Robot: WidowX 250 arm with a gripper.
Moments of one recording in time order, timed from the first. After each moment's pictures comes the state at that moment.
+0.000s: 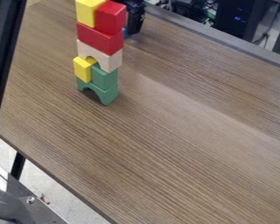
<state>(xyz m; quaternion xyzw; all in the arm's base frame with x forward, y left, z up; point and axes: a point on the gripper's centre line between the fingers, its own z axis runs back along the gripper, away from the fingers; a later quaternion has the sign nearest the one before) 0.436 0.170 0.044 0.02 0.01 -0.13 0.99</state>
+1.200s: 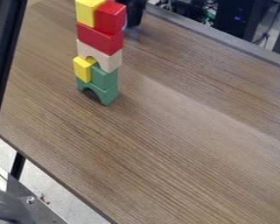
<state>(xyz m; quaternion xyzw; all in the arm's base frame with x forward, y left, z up) 0.457 0.156 0.069 0.03 -0.03 -0.18 0.98</state>
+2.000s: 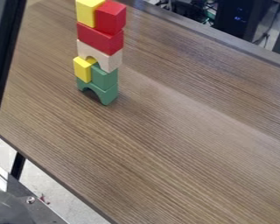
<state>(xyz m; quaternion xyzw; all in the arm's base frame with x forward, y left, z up) 0.472 0.099 0.159 0.07 -0.11 -0.28 0.95</state>
